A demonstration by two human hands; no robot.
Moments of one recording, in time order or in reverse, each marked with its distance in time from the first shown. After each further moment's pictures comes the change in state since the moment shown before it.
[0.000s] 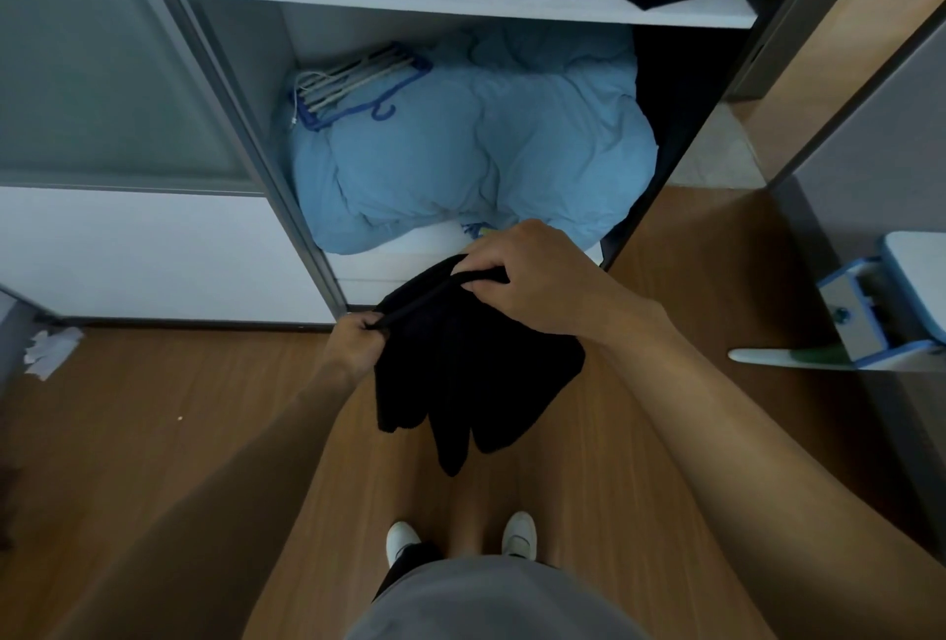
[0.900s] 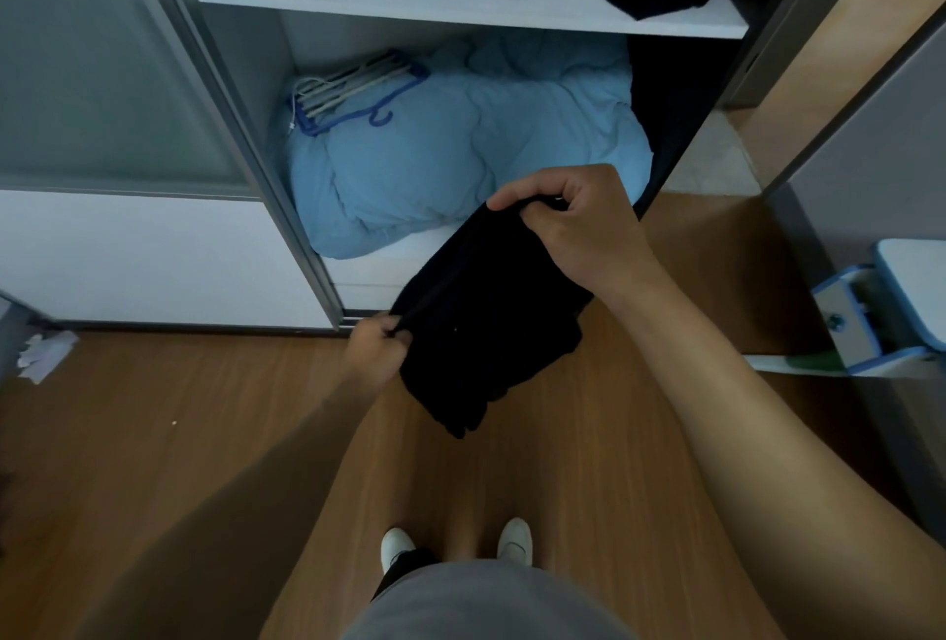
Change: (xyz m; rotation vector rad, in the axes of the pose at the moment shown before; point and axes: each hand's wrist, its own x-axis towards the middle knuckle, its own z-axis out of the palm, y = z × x) left_hand -0.021 0.015 0.024 0.074 -0.002 0.149; right_hand -0.003 0.011 -0.031 0.517 0.487 0.176
